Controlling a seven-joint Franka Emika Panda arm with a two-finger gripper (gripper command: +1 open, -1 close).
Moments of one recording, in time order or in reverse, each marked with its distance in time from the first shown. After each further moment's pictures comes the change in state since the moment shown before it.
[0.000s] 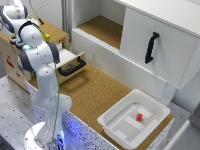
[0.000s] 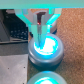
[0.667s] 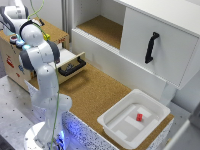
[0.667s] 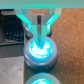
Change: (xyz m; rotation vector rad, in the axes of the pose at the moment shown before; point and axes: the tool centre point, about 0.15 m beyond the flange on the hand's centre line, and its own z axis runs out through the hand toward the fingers) arm 0.000 0.010 -0.020 -0.034 0.023 0.038
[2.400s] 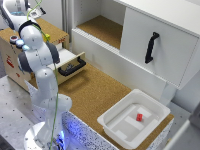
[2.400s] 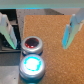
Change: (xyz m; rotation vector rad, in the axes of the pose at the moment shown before) arm -0.010 0.019 -0.076 -0.055 0.065 -0.029
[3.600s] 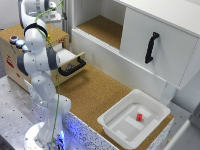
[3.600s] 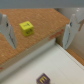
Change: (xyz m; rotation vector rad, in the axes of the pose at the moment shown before) arm -0.189 0.129 -0.020 -0.078 -0.102 0.649
